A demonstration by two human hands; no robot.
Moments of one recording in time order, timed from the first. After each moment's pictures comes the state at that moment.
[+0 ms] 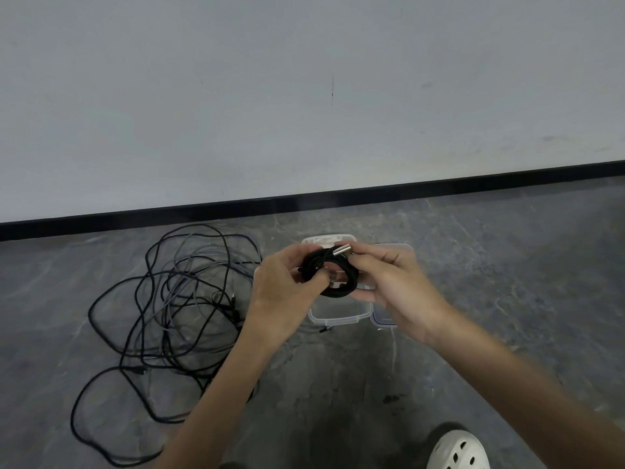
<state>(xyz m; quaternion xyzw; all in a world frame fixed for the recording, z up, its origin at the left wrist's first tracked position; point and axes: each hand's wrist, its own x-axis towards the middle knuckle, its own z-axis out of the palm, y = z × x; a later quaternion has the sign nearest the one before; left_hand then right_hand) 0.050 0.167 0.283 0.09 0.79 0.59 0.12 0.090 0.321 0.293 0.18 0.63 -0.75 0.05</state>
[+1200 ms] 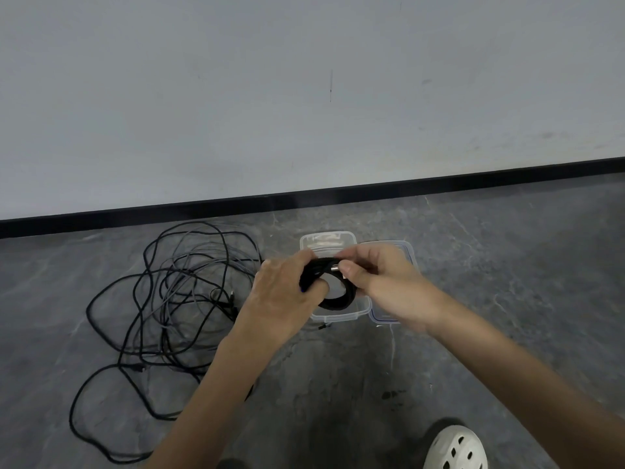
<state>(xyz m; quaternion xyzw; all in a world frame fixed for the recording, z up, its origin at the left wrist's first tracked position) 0.046 0.160 0.279 0.23 0.91 0.34 0.09 0.091 0.317 0.299 0.14 0.76 -0.63 0.10</state>
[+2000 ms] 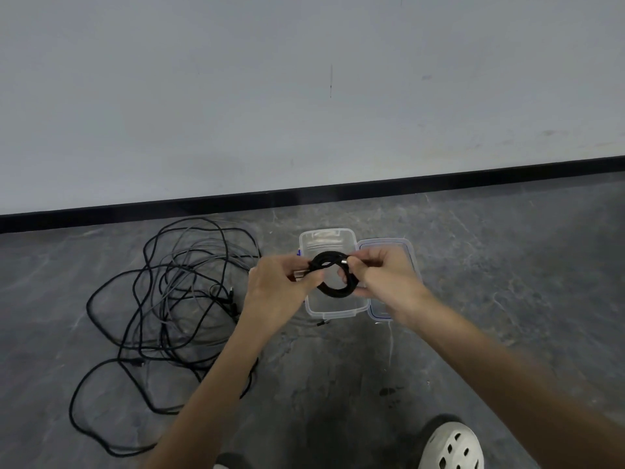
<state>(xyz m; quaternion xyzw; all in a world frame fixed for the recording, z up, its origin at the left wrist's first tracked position) 0.041 0.163 0.249 0.05 0.86 0.48 0.15 0.077 0.326 0.255 0.29 0.69 -0.66 0.05</state>
